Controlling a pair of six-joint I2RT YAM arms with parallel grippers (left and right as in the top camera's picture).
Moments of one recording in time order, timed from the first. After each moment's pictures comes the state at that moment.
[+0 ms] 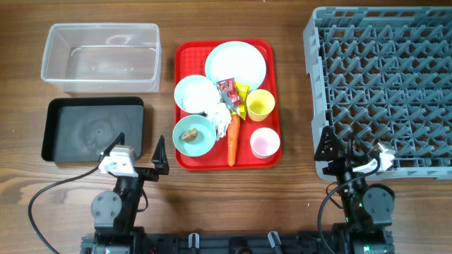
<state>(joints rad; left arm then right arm) -0.03 0.01 0.01 -0.06 0.11 -0.16 0.05 0.02 0.05 -0.09 -0.03 0.63</state>
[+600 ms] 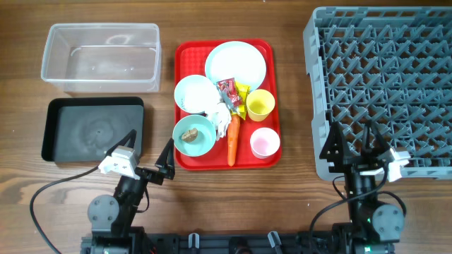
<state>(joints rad) -0.03 0.02 0.05 -0.03 0.29 -0.25 0.05 0.03 0.08 0.21 -0.05 0.42</state>
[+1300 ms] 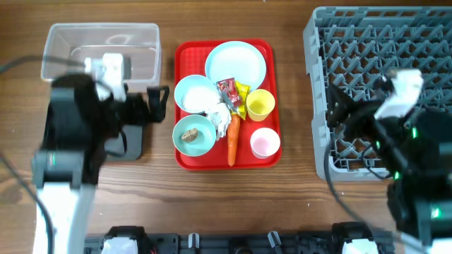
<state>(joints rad) -0.03 1.12 1.21 -0.80 0.31 -0.13 0.05 0.85 1.10 -0.67 -0.18 0.12</state>
